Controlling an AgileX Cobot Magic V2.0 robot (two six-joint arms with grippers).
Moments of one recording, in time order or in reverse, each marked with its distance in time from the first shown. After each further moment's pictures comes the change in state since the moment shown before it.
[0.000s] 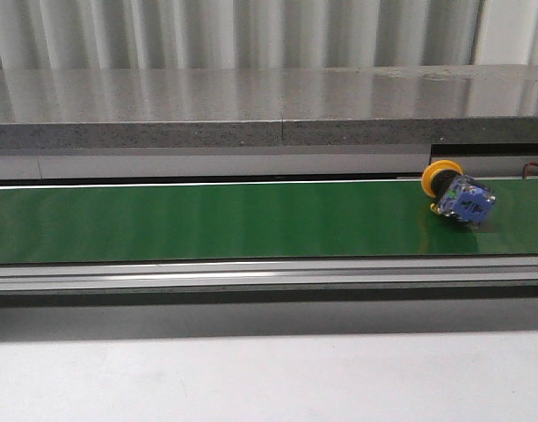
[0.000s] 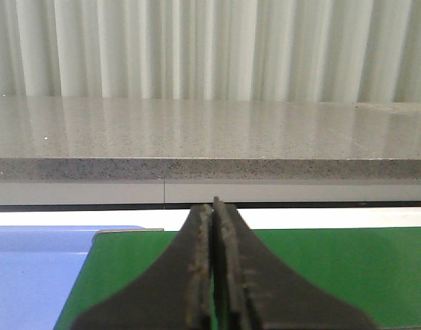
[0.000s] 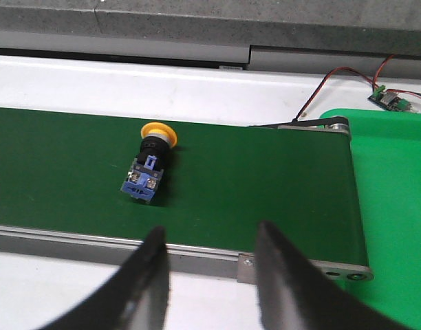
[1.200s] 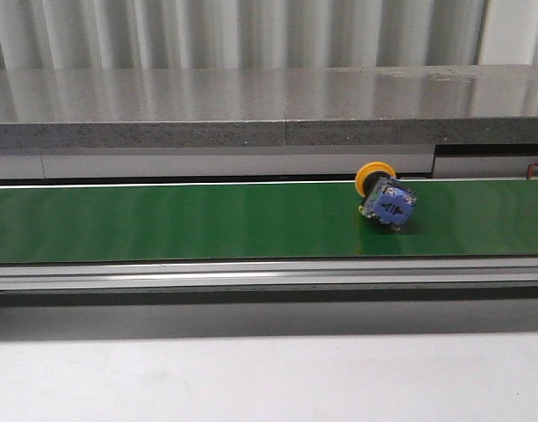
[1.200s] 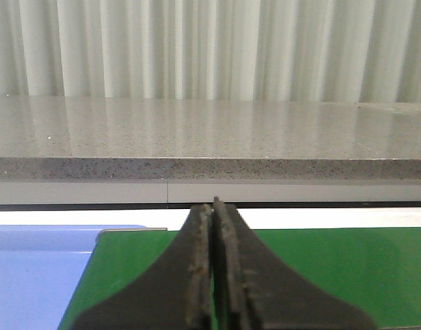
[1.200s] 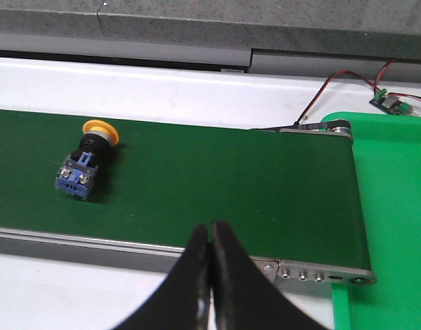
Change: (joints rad) left arm 0.000 0.000 0.000 0.000 0.000 0.000; right arm 0.000 -0.004 0.000 0.000 0.000 0.000
